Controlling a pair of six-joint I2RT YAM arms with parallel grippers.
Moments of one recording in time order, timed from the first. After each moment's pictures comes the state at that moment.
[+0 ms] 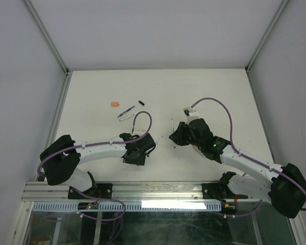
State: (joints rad) left arm -1.05 1.50 0.83 -0.73 -0.26 -0.89; right arm 0.77 1.04 0.54 -0.06 0.01 0.63
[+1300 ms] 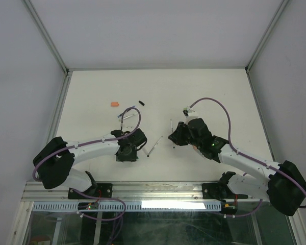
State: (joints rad) left arm -0.93 1.43 0.77 -0.78 -0.29 -0.92; right arm 0.77 1.07 0.54 -0.03 0.01 0.63
